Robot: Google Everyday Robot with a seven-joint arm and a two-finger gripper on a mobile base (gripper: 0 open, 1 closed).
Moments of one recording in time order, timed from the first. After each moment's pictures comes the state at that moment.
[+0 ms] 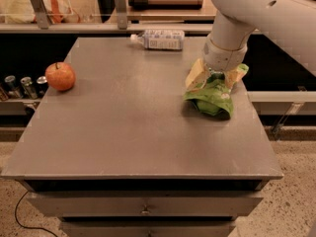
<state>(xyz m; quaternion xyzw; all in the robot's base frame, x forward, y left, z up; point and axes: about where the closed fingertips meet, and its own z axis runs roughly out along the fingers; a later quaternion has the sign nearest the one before) 0.599 -0.174 0.853 -0.03 1.00 0.02 0.09</state>
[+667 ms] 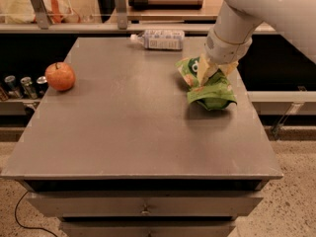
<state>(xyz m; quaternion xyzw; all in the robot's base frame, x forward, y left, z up) 0.607 -0.170 0.876 -0.10 0.99 0.02 0.13</state>
